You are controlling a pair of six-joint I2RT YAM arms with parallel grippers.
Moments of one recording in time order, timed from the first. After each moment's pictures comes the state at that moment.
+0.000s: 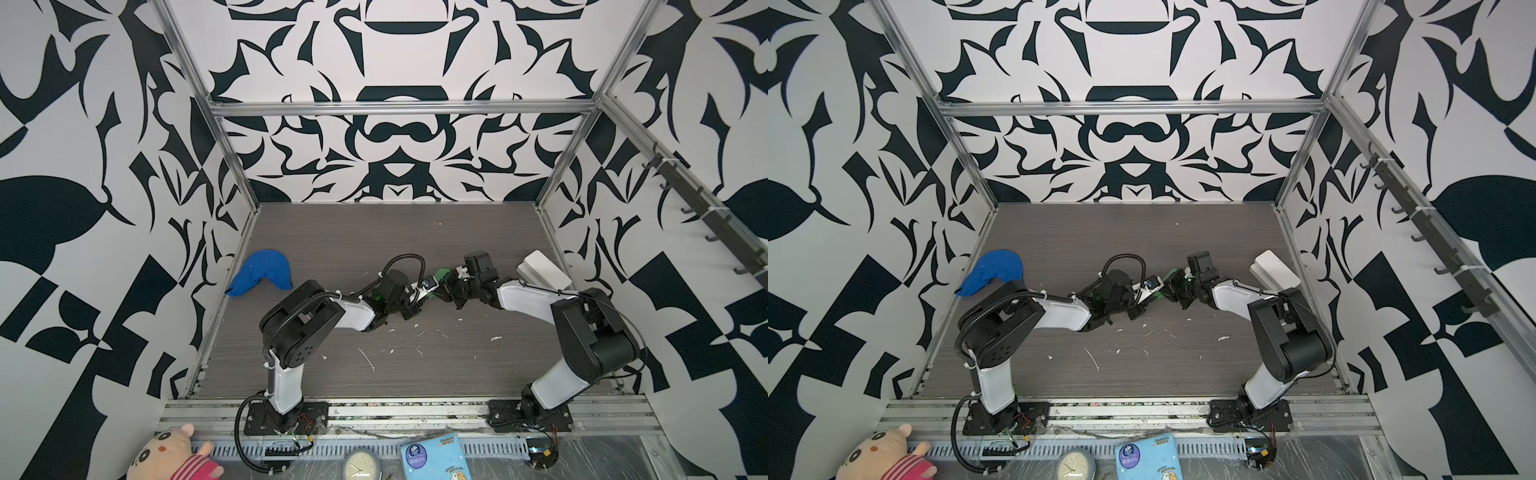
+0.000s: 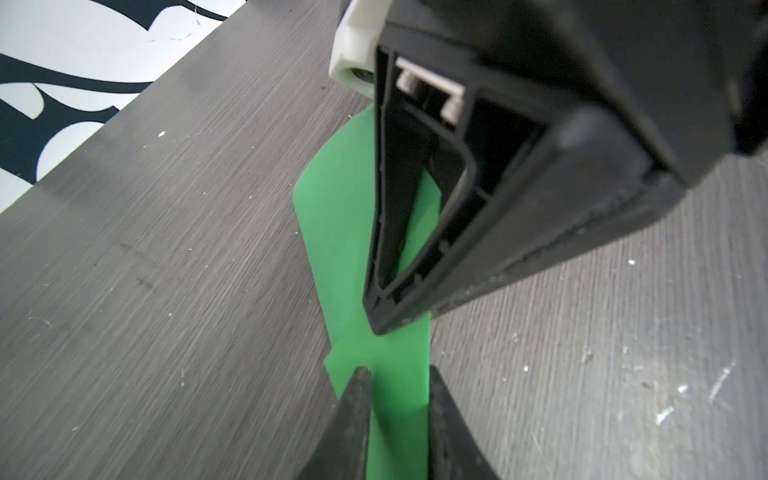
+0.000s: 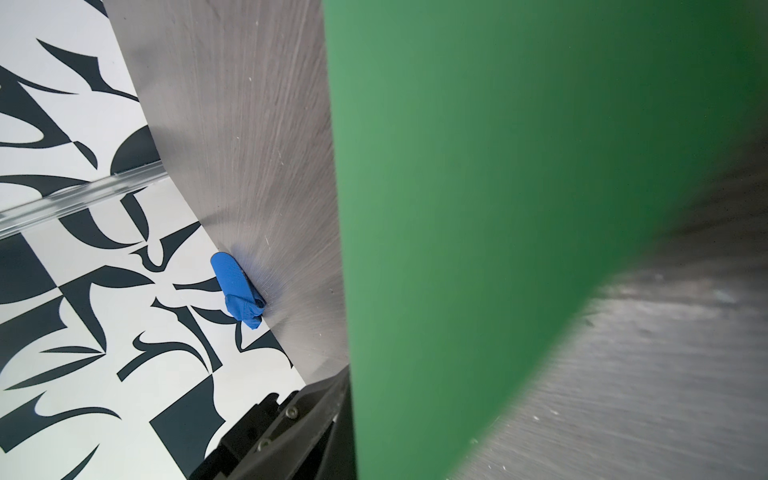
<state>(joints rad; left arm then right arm) -0.83 1.89 0.86 0.50 0.19 0.35 0.35 1.62 0.78 -0.01 -0.56 1.31</state>
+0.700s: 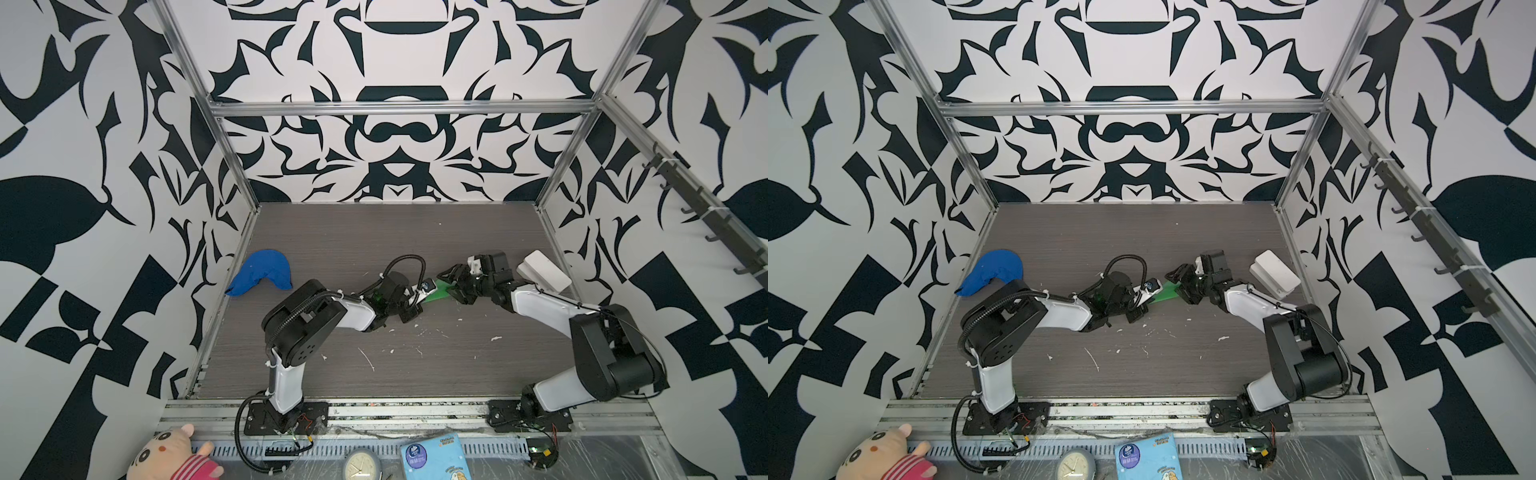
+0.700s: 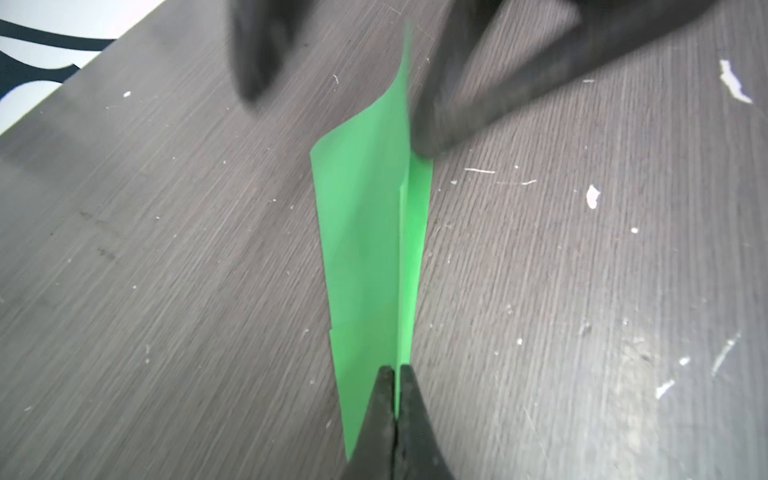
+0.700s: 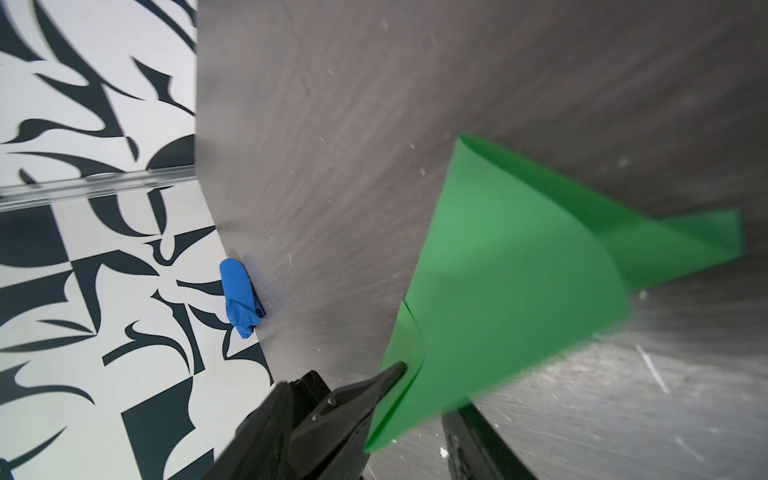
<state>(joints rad) -0.83 1.91 0.86 0.44 0.19 0.33 0.27 1.49 0.74 -0.02 -0.51 1.08</state>
